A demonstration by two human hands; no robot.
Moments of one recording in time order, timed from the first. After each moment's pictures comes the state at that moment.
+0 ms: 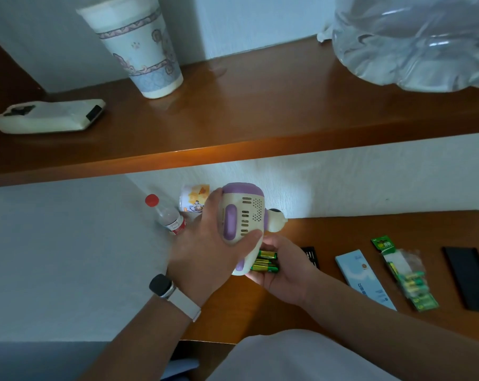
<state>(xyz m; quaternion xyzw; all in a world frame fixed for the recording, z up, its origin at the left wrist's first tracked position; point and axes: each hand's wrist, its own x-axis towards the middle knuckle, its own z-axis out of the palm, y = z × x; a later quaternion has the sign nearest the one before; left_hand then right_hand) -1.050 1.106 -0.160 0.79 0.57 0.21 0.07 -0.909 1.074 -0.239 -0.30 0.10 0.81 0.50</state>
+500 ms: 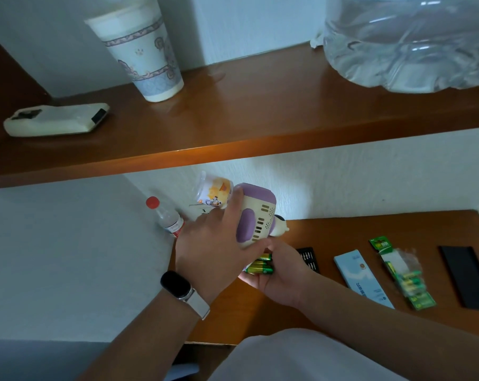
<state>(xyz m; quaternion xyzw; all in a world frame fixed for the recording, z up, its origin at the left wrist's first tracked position) -1.039 1.105 -0.154 0.85 0.49 0.13 -0.10 -0.919 1.071 -0.241 -0.27 0.11 0.81 0.51</state>
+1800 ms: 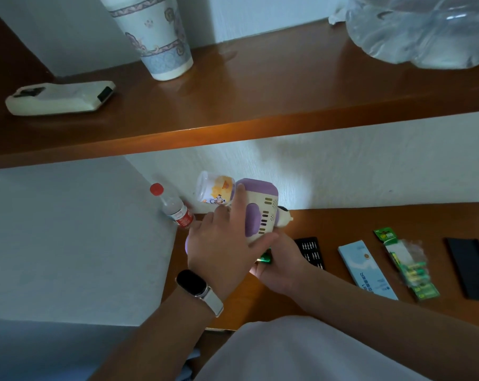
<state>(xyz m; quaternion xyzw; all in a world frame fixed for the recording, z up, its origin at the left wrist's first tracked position) -1.042 1.090 -0.174 0.83 0.54 0.10 -0.12 -0.940 1.080 -0.264 -0.30 0.09 0.78 0.55</state>
